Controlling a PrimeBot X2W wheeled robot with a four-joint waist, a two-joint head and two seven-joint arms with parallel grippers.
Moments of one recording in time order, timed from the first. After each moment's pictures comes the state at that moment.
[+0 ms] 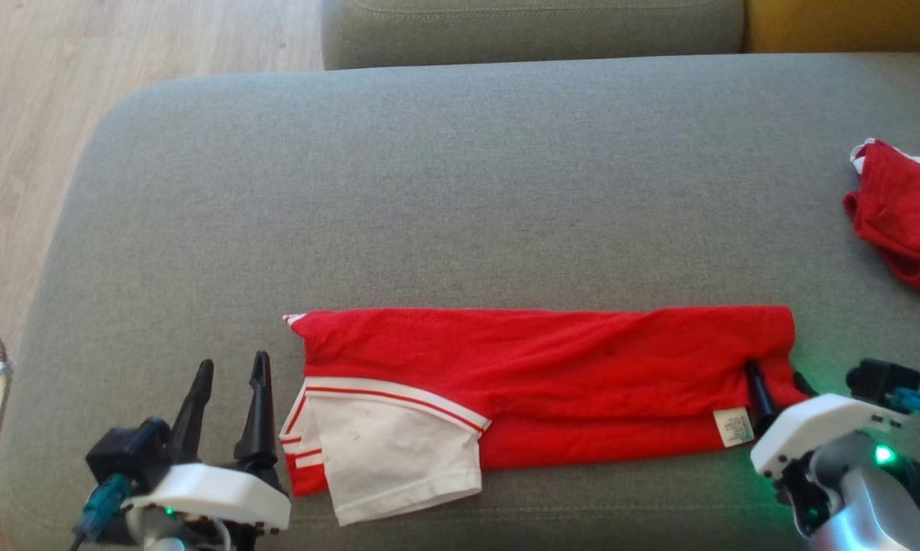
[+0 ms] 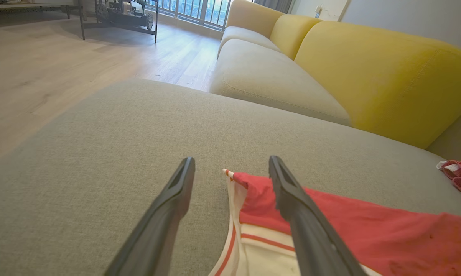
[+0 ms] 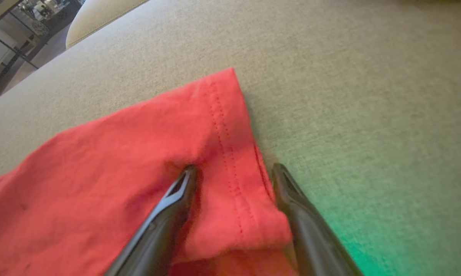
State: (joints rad) left arm 0.05 0.12 -0.19 0.17 -0.41 0.02 -0.25; right arm -0.33 -0.07 -0.29 0.90 0.24 0.13 -0.10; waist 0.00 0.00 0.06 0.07
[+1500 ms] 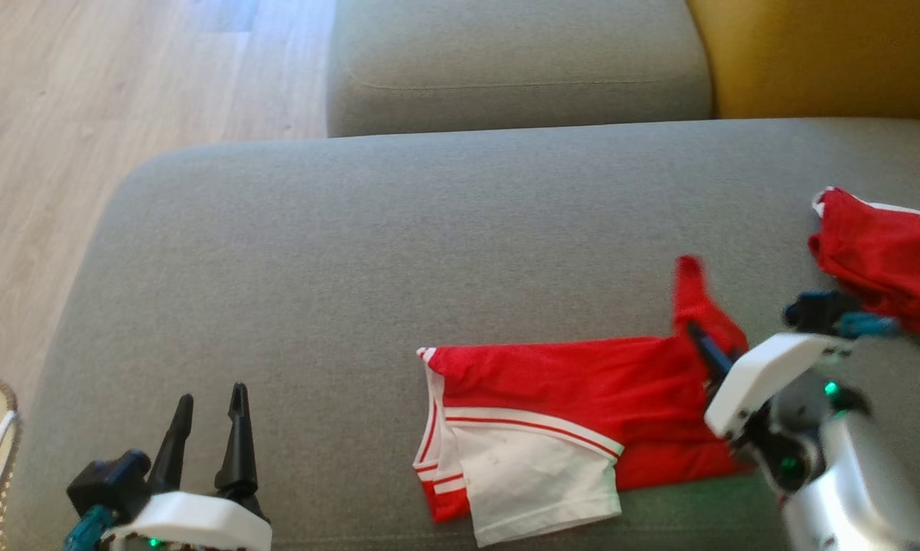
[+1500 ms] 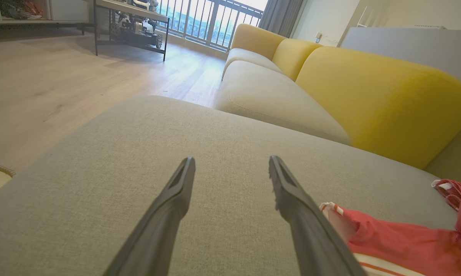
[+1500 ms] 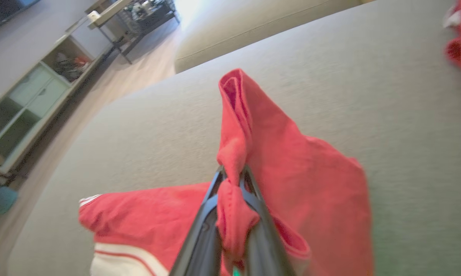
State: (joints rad) left arm 0.10 0.07 -0.07 0.23 -0.36 -0.06 -0.25; right arm -0.32 -0.06 -0.13 0.57 0.39 0.13 0.26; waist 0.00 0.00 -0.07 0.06
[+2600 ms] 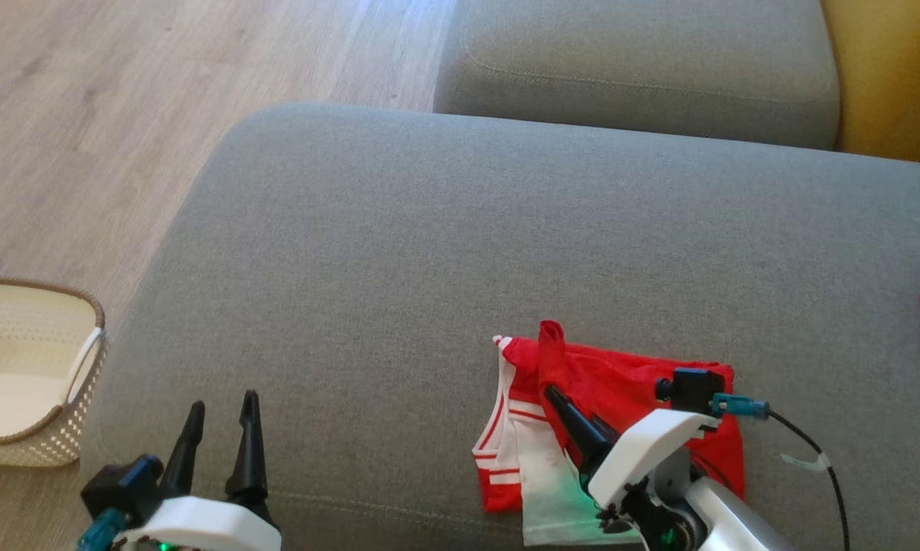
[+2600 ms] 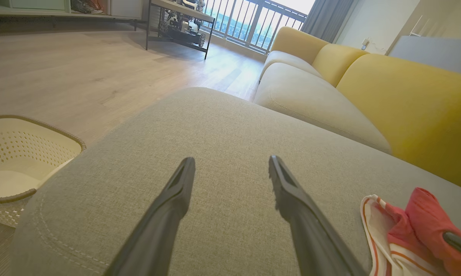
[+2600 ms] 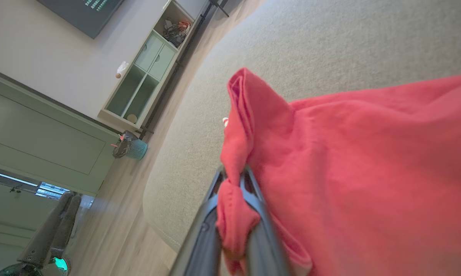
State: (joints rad) left arm 0.10 0.06 -0.08 0.24 -0.35 -0.06 -0.25; right arm -0.28 -0.05 0.50 0.70 1.01 0.13 -0.04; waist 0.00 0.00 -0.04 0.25
